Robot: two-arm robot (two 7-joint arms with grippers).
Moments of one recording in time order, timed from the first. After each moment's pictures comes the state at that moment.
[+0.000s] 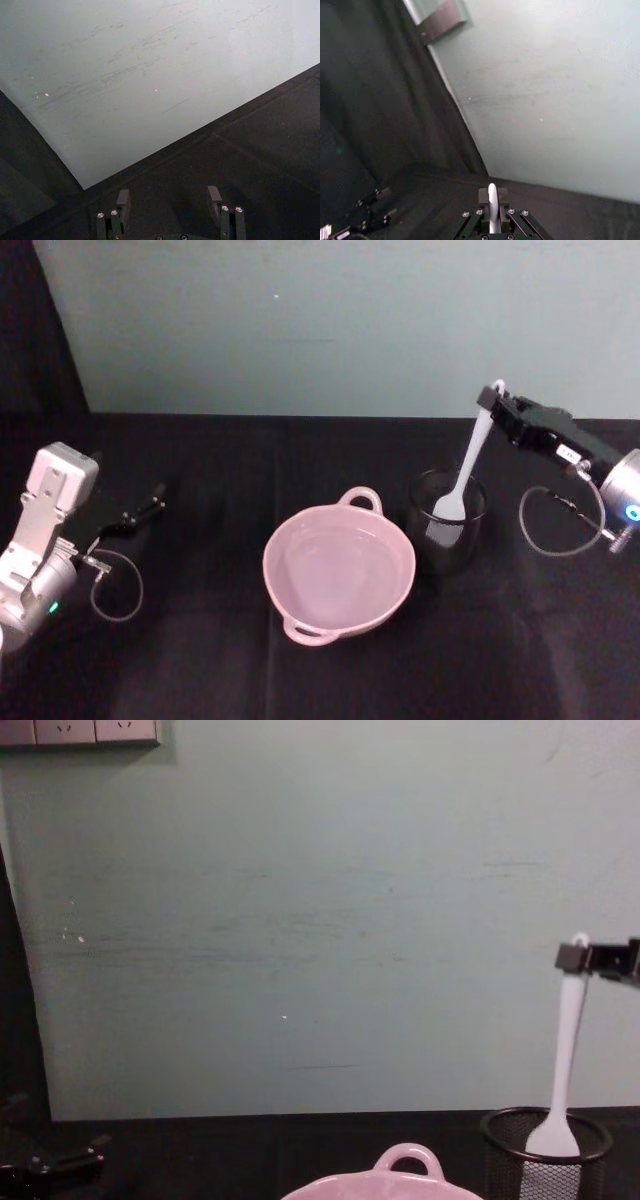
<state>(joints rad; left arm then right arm) -0.20 0.60 0.45 -1.41 -0.25 -0.12 0.03 0.37 0.63 -0.39 -1.45 0.98 0.11 0.43</state>
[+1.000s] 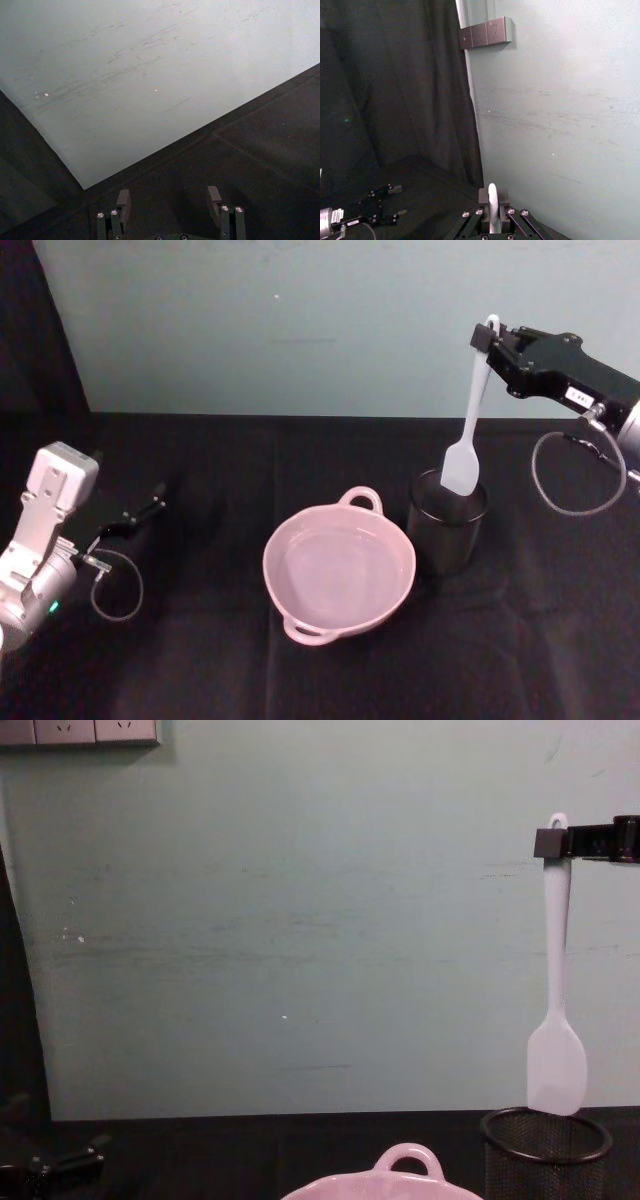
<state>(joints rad) -0.20 0.60 0.45 -1.41 -0.25 -0.12 0.03 0.42 0.71 -0.37 -1.68 0.84 0.18 0.40</state>
